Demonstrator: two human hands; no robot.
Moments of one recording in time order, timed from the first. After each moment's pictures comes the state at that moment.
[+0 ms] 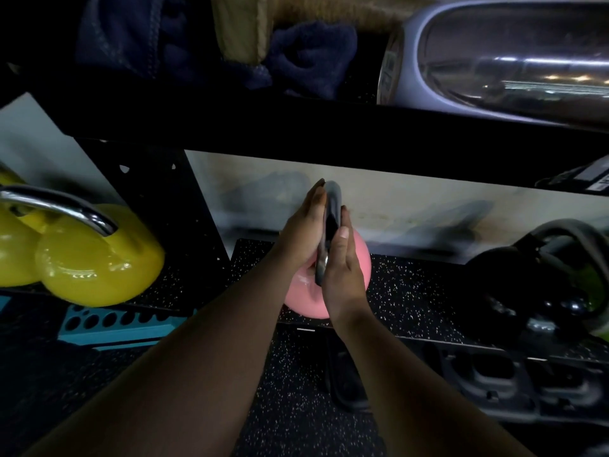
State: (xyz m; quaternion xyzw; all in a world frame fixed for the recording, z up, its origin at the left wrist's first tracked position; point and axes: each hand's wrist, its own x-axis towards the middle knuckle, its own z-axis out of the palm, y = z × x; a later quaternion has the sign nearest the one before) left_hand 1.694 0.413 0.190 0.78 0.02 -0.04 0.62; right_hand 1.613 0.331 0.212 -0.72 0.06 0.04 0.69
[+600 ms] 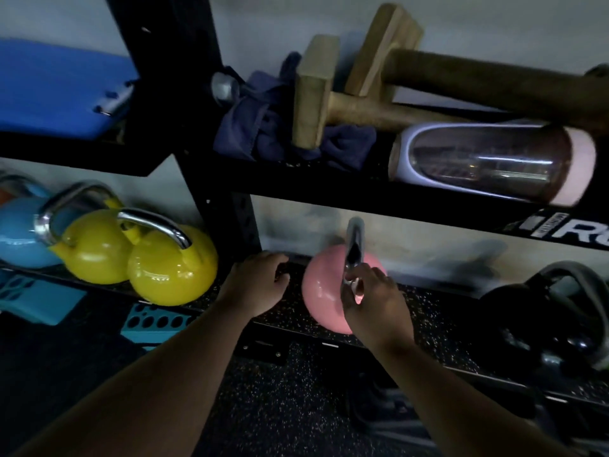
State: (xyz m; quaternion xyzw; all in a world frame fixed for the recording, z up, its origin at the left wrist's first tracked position) left_hand 1.587 0.528 0.239 0.98 0.02 0.00 0.20; right_hand 1.577 0.304 0.242 -0.94 -0.12 -0.08 0.32
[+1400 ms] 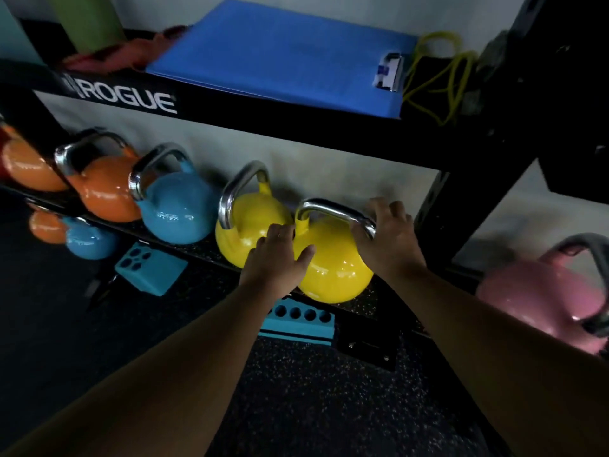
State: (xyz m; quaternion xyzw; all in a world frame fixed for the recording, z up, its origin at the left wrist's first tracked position) left_hand 1.537 0.863 0.234 0.97 0.14 0.04 0.22; right_hand 1.614 0.681 0.254 -0.94 -0.15 -0.06 0.30
